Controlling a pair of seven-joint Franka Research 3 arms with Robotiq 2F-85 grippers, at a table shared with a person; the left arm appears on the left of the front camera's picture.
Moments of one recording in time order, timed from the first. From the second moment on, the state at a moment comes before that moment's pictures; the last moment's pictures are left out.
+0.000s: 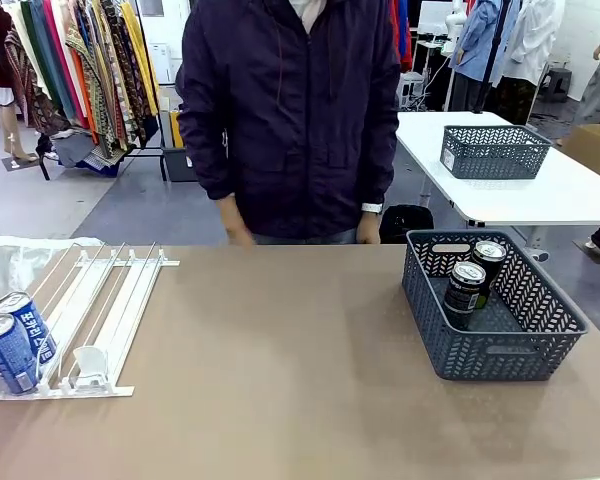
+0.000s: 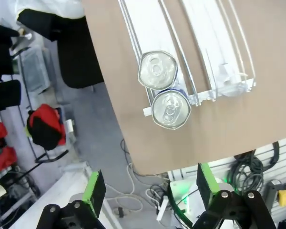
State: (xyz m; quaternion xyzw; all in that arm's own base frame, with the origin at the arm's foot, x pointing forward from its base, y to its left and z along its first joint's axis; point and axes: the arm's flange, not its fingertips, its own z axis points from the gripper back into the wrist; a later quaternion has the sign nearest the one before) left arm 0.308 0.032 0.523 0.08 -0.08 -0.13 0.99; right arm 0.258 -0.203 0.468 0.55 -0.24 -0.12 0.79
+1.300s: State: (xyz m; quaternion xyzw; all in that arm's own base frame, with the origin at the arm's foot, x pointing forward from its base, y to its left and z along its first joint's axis) left arm 0.361 0.020 0.408 0.01 0.03 -0.05 1.00; right arm 0.258 -0.203 0.468 0.55 -0.24 -0.12 0.79
